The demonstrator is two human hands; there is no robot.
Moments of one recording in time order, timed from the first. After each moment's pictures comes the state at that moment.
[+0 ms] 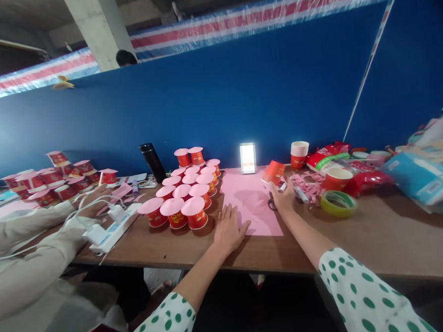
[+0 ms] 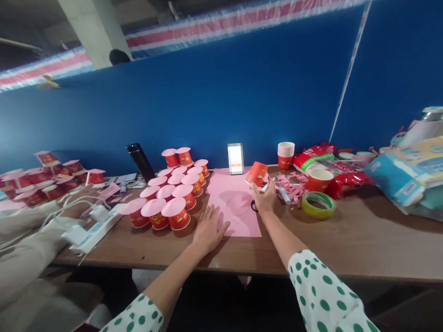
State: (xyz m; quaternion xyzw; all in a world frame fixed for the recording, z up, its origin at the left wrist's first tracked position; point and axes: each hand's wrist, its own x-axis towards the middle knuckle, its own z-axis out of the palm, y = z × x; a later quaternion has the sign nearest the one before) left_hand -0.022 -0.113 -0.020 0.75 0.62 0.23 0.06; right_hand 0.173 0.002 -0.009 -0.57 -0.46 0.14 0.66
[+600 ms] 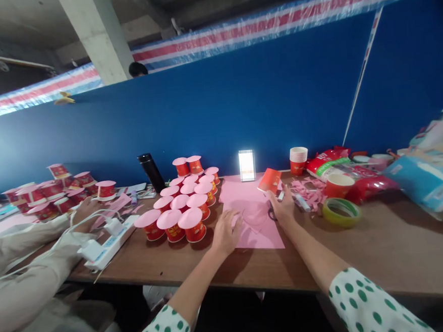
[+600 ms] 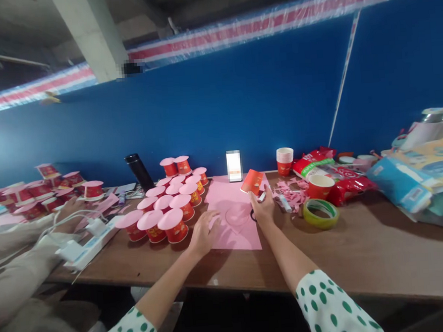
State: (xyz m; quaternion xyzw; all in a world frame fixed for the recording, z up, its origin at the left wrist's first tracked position) left_hand -0.019 -0.096 0.013 0.57 0.49 0.54 0.38; right_hand 0.172 0.002 -0.011 -0.54 -0.46 0.23 0.67
